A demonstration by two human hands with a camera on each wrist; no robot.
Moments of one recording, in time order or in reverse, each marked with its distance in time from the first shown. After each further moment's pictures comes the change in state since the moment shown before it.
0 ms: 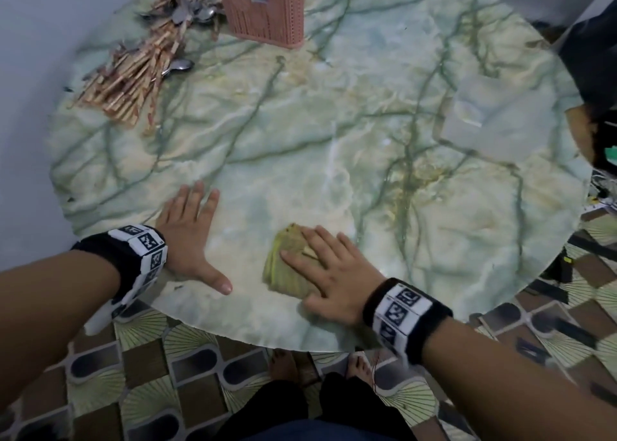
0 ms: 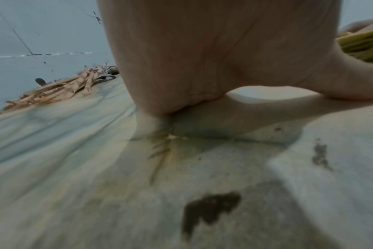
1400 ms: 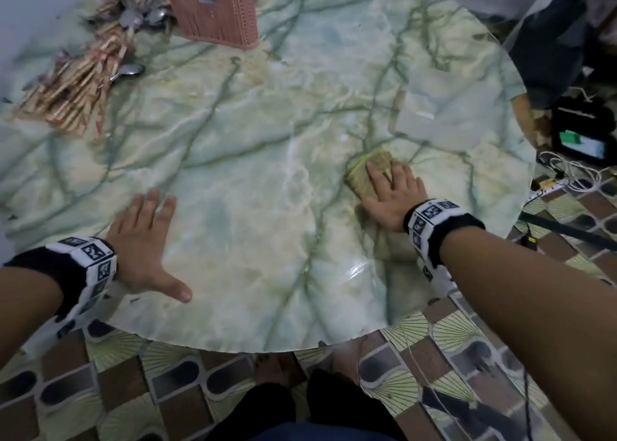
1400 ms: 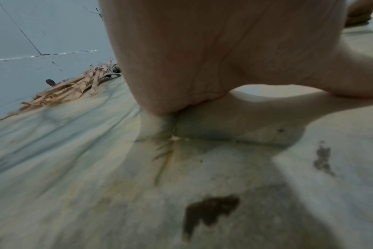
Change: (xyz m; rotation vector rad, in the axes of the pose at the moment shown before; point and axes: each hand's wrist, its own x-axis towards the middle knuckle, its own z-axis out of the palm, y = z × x) left_hand 0.004 0.000 0.003 0.004 -0.002 -0.017; right_hand -0.016 0.171 -0.028 0.217 0.110 0.694
